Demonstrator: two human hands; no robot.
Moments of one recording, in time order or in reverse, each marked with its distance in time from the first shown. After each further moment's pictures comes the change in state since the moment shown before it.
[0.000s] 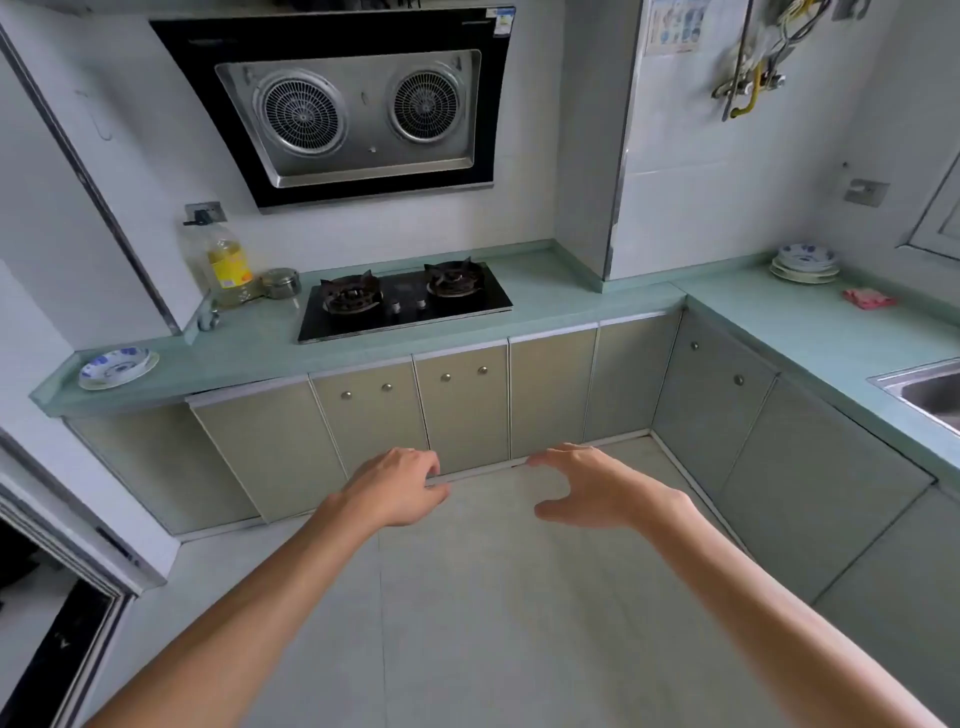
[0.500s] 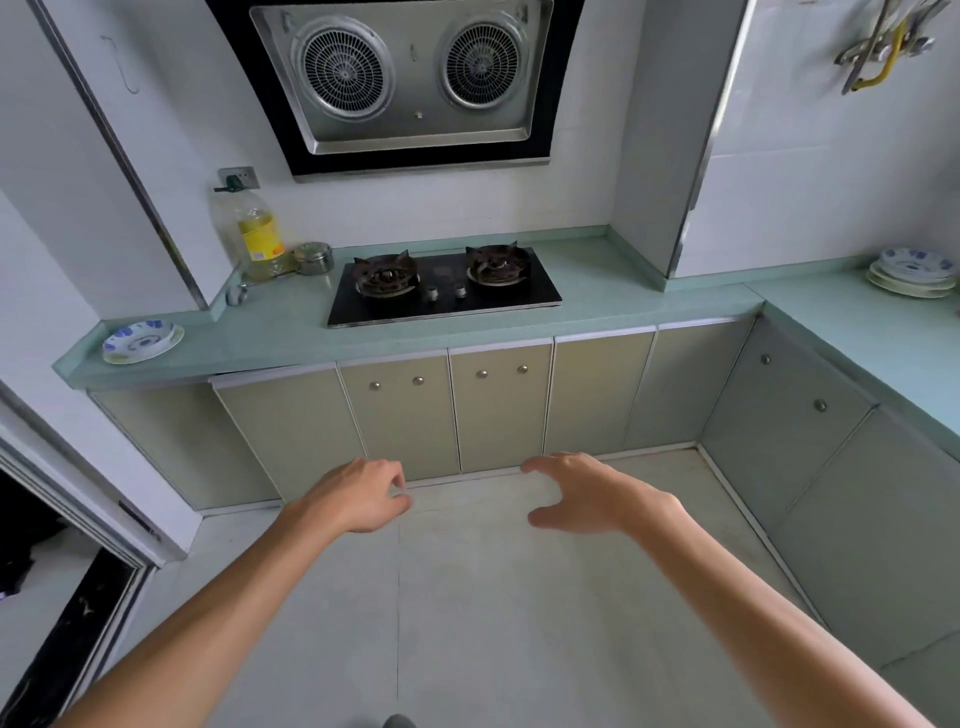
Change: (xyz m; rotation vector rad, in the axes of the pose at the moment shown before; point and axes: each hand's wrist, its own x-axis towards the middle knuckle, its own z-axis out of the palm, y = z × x) left_hand 0.091 -0.120 0.008 -0.025 -0.135 -0.183; right_hand 0.149 -0.024 0.003 -0.030 -0.151 -0.031
